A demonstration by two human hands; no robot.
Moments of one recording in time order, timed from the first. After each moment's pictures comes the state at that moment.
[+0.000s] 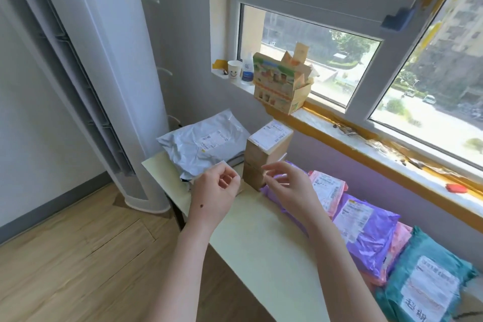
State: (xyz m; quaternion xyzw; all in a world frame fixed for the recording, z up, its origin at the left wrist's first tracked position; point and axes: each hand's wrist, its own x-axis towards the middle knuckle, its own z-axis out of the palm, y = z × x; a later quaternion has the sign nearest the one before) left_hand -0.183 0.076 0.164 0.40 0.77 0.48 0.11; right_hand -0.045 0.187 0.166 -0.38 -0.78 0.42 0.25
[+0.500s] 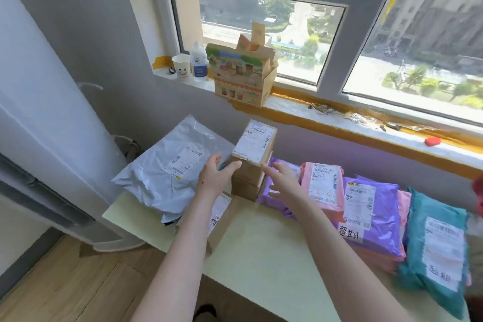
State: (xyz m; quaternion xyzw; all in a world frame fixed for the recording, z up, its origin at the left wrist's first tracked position) left_hand -0.293 0.237 0.107 0.37 0.73 0.41 0.41; right_hand -0.127 0.269 0.116 -0.58 -0.49 0.60 0.25
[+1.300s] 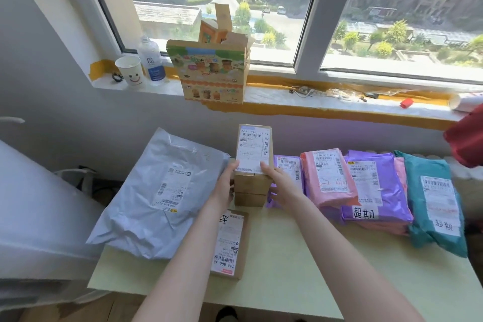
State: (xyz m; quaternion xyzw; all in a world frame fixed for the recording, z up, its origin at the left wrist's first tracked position) left_hand -0.329 0.322 0.038 0.35 0.53 0.35 0.69; right_hand -0.179 0.314 0.059 -0.60 -0.31 0.65 0.35
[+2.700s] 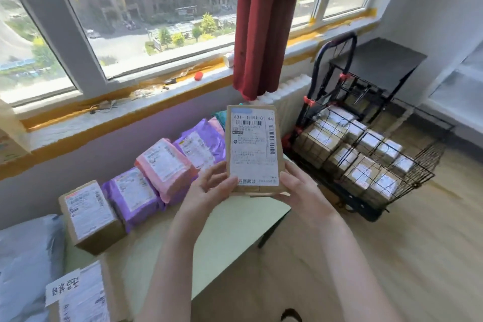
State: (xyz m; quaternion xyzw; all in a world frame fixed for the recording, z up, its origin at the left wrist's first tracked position) left_hand -0.115 0.164 0.127 0.58 0.26 0.18 0.75; right_hand 0.038 0.011 0.141 -0.60 -0.28 0.42 0.62
